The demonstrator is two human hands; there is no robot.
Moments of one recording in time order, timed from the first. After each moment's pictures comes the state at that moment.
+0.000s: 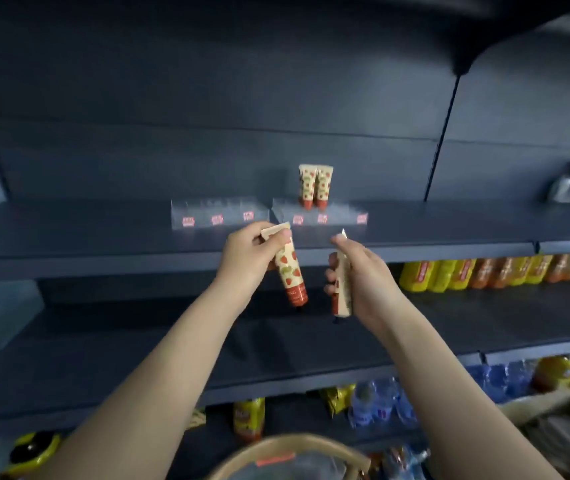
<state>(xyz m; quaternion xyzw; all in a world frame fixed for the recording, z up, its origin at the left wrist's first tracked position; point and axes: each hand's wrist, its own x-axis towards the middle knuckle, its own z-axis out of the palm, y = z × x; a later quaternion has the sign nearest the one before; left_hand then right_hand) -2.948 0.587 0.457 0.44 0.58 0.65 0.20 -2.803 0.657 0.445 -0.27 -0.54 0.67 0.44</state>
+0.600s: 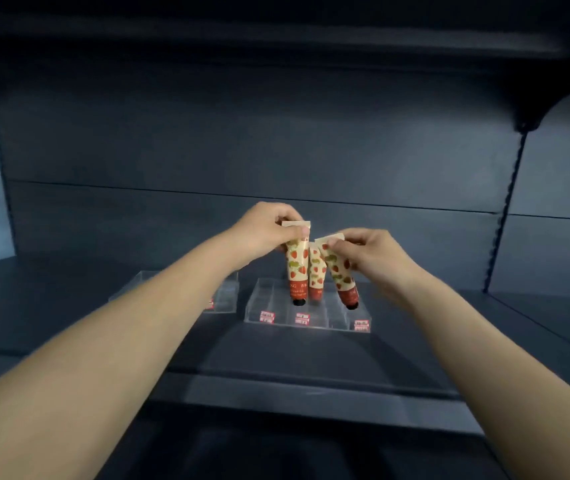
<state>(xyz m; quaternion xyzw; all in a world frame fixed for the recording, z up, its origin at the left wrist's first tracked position) -2.968 0.801 0.575 0.53 0.69 0.48 0.05 -2.824 0.906 0.553 -0.21 -0.81 0.42 0.35</state>
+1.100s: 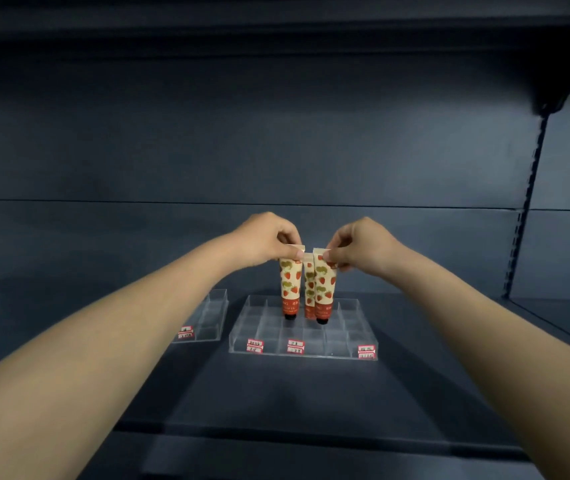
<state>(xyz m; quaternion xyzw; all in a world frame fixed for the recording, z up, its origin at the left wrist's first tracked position) -3.011 0.867 0.576 0.60 0.74 0.30 -0.01 -2.867 0.979 0.567 -0.25 -0.90 0.23 0.26</state>
